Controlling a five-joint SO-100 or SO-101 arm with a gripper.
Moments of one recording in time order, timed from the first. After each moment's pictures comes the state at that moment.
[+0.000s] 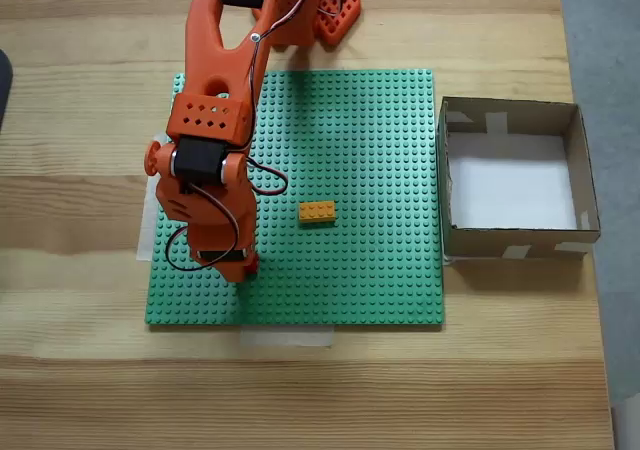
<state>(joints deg) 8.7 53.2 59.3 78.9 -11.4</state>
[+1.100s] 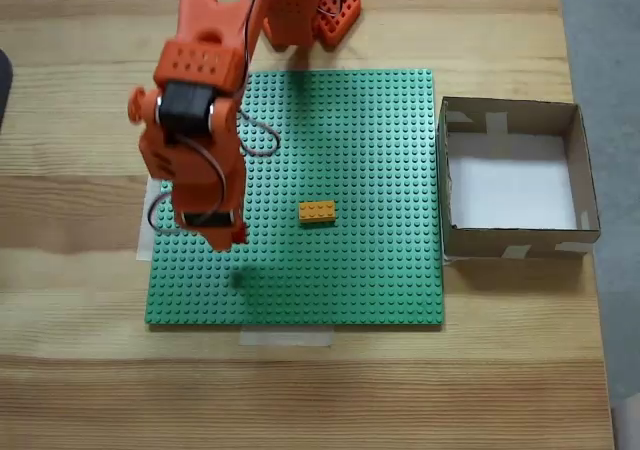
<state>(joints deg) 9.7 68.8 65.2 82.8 -12.0</state>
